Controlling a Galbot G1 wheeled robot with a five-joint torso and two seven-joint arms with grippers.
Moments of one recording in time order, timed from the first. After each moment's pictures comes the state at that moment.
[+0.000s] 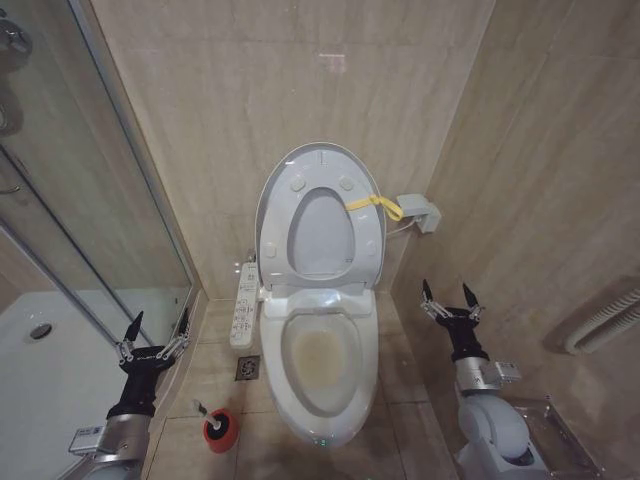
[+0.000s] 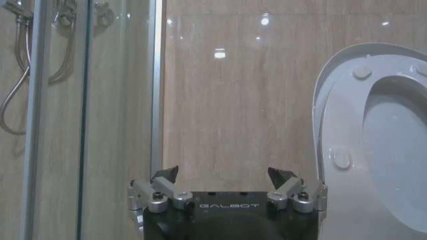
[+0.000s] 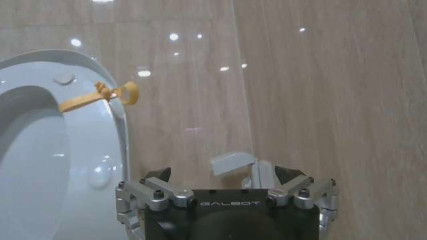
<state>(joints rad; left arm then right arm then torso) 1.60 -1.24 -0.67 -2.11 -0.33 -0.26 -0.10 -1.31 1.28 0.64 1.84 0.43 0.29 0.06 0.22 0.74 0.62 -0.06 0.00</state>
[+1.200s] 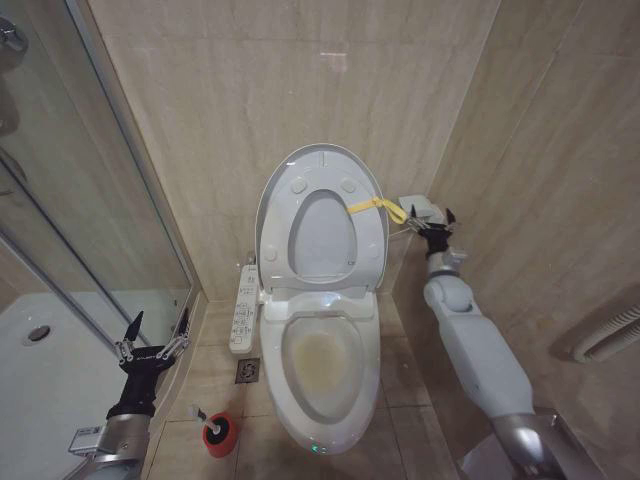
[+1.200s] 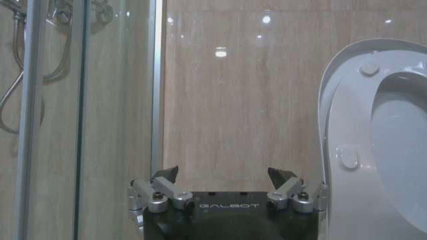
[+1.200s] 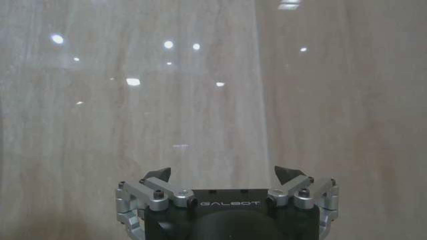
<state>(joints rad) 1.60 -1.24 -0.67 -2.11 -0.33 -0.26 -0.10 -0.52 1.21 0.39 1.23 0.39 0.23 0.17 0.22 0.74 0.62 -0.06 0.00</state>
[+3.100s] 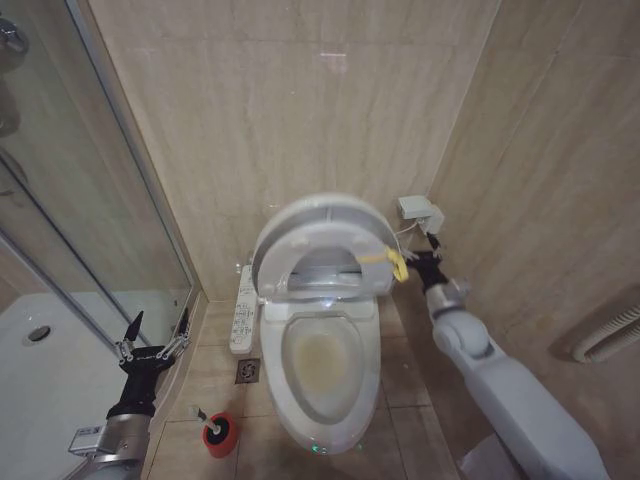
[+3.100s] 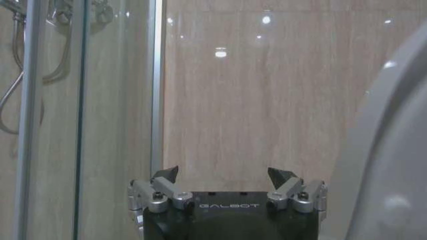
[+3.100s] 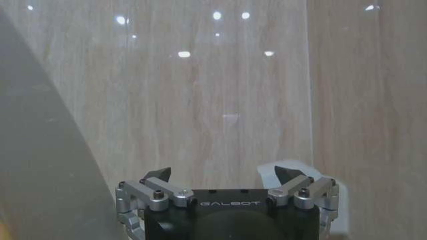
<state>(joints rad) 1.60 -1.24 -0.67 -2.11 -0.33 -0.26 -0.10 -0.94 0.97 0.31 1.69 0.59 0.16 0.19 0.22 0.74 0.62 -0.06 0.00</state>
